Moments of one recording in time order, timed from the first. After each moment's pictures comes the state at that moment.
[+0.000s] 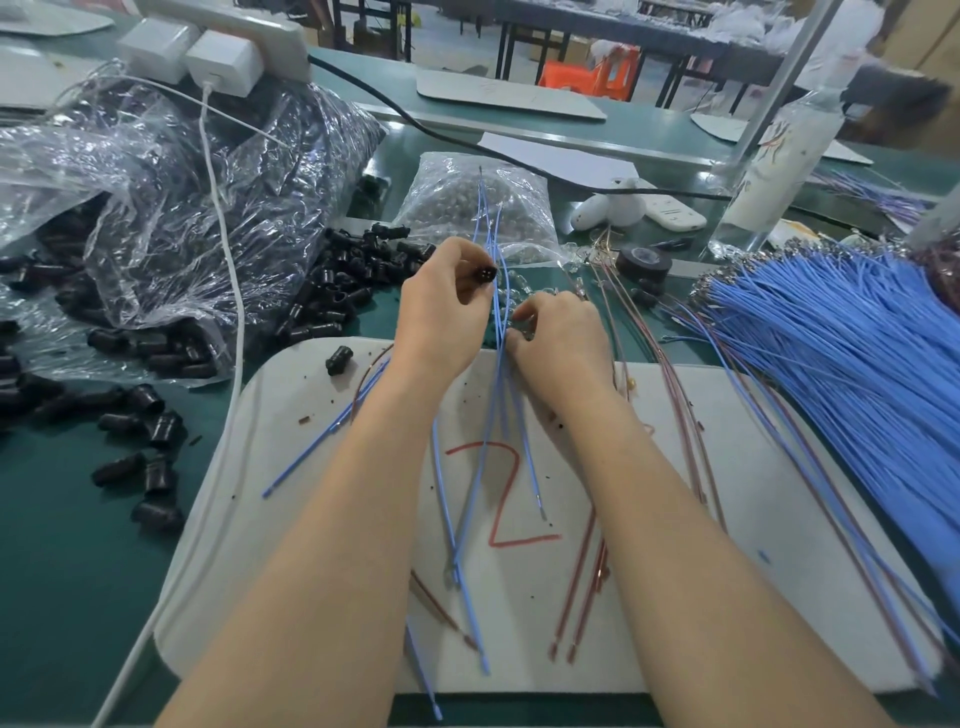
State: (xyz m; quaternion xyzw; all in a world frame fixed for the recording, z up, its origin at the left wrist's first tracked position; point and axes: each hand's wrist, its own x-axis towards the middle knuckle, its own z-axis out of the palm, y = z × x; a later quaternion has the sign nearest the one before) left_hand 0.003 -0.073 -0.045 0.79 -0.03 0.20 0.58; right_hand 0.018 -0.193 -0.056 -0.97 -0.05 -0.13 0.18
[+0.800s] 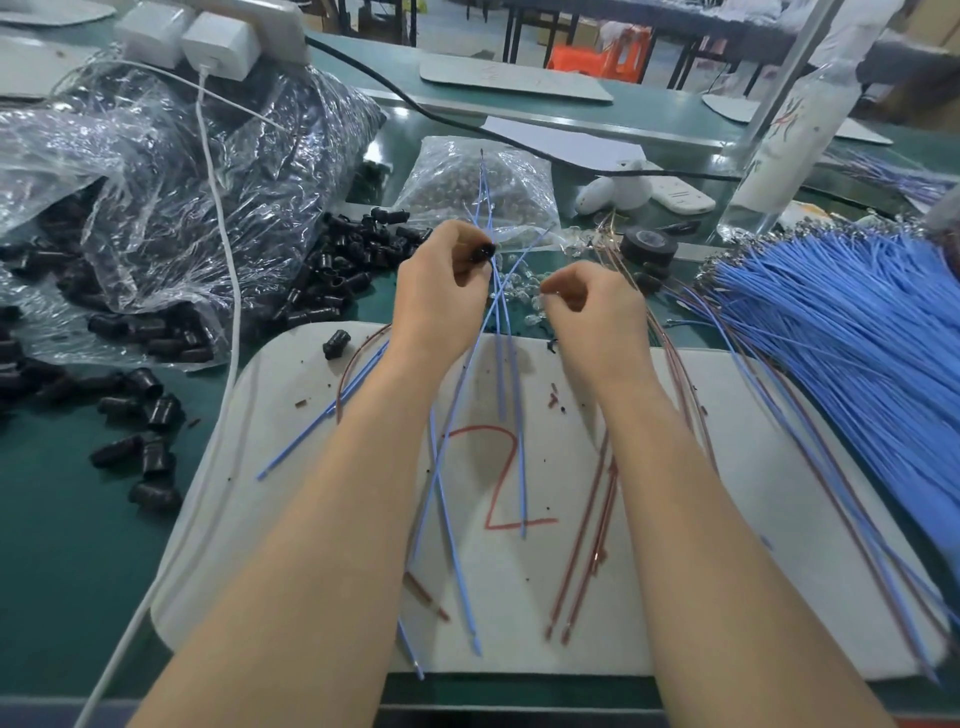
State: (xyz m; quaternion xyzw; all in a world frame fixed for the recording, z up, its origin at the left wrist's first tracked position) left_hand 0.004 -0.075 -0.047 0.79 -0.03 0.22 0.58; right_hand 0.003 -0.212 -0.044 -0.89 -0.06 -0.18 0.41
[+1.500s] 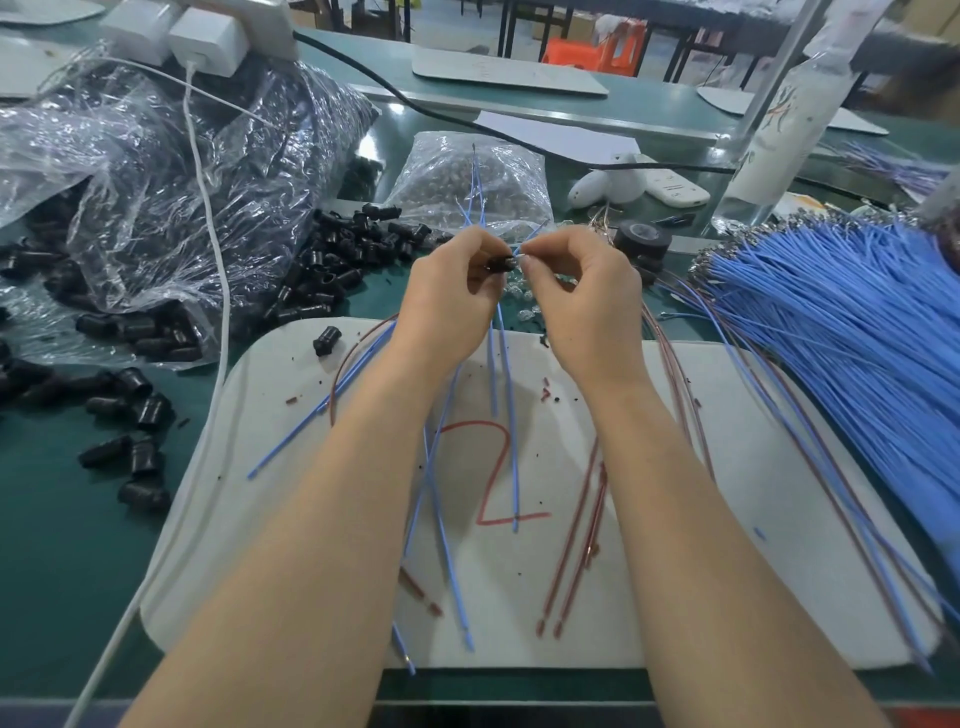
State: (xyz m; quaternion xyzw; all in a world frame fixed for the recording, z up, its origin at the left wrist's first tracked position) left_hand 0.000 -0.081 -0.046 0.83 -0.07 0.18 0.52; right_hand -0.008 -0.201 -0.030 -0.83 -0.12 -0.26 0.48
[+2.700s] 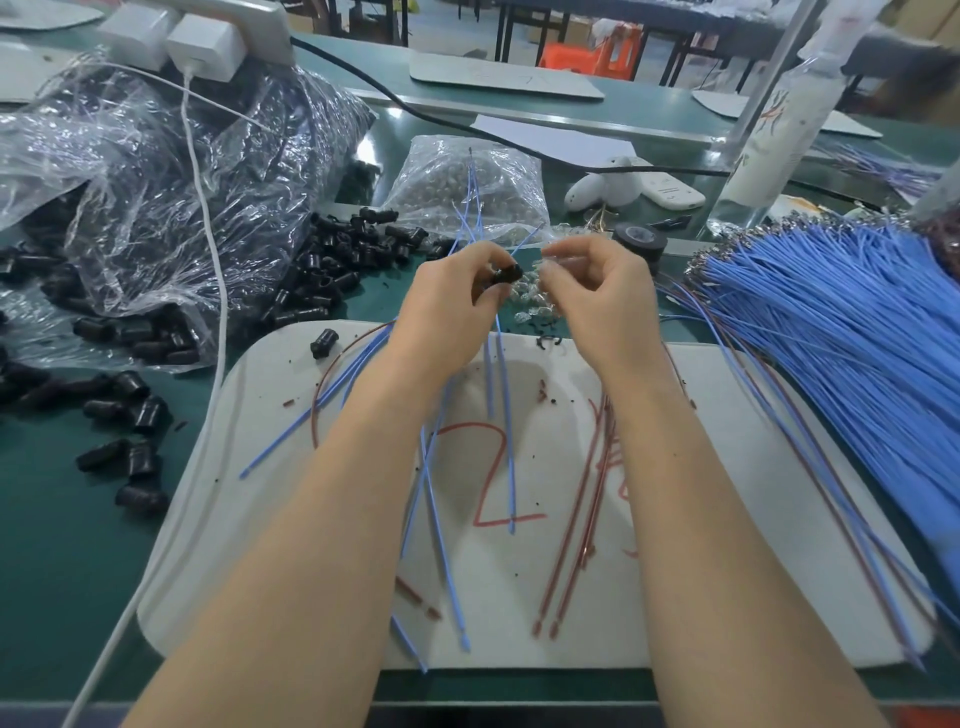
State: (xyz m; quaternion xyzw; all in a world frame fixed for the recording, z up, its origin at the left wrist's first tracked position) left_hand -0.002 -0.081 -0.048 0.87 -0.09 0.17 0.46; right_hand -0.002 -0.218 -0.032 -0.82 -0.06 -0.17 0.54
